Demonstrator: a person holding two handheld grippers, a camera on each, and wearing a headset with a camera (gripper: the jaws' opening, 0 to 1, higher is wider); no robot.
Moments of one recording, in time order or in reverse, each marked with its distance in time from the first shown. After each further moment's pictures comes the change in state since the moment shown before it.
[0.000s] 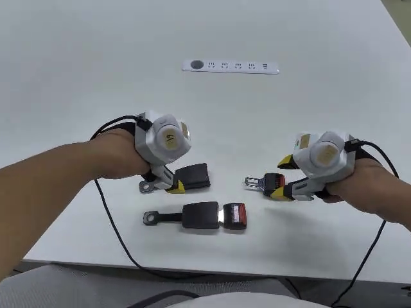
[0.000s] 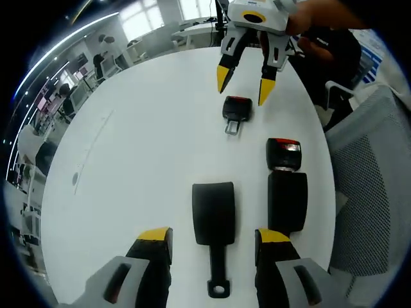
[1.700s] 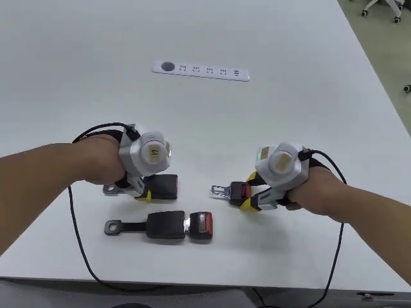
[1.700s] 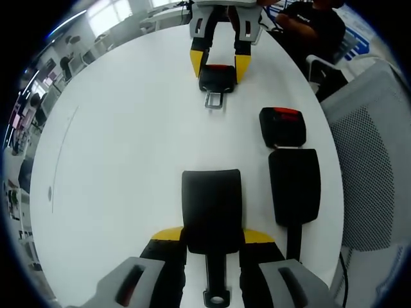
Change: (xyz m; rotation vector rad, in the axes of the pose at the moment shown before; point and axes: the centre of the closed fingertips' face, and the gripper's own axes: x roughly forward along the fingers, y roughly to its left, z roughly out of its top) left arm 0.036 -0.010 -0.012 0.133 0.128 -0.140; right arm 0.029 0.006 -0.016 0.035 0.070 0.110
